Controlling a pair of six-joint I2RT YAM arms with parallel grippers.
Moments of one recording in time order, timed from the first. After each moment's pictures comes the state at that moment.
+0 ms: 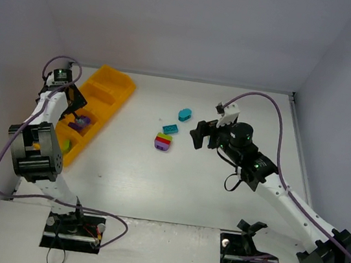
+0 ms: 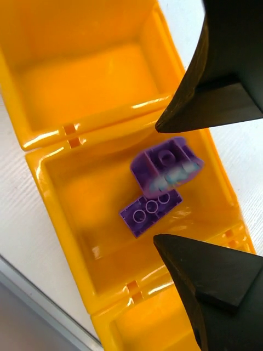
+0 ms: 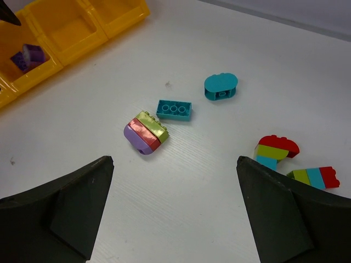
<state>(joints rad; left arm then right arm) 0.22 1.72 1.33 -0.58 -0.23 -0.54 0.61 1.08 0.84 -0.06 0.01 0.15</state>
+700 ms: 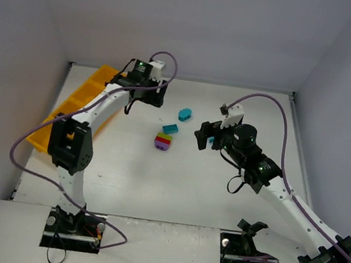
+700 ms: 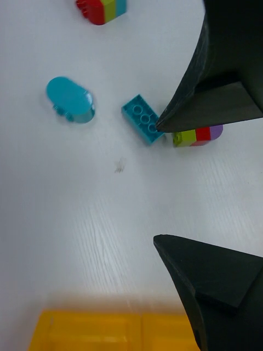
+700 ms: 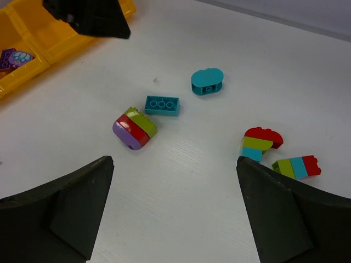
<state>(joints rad) -0.34 1.84 1.68 -0.55 0.05 -0.13 0.59 1.05 0.84 -0.11 0.05 0.13</state>
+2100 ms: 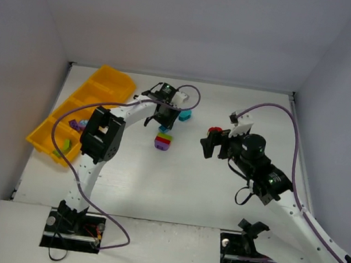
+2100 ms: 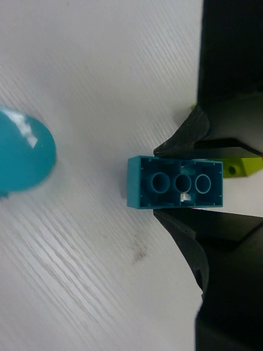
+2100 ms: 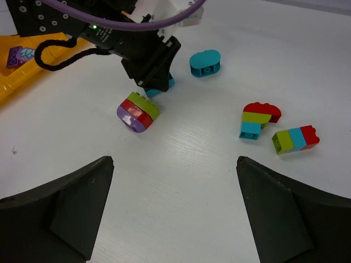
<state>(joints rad) -0.49 2.26 1.84 -0.60 0.15 0.08 0.59 0.89 0.80 -0.24 0.06 0.20</state>
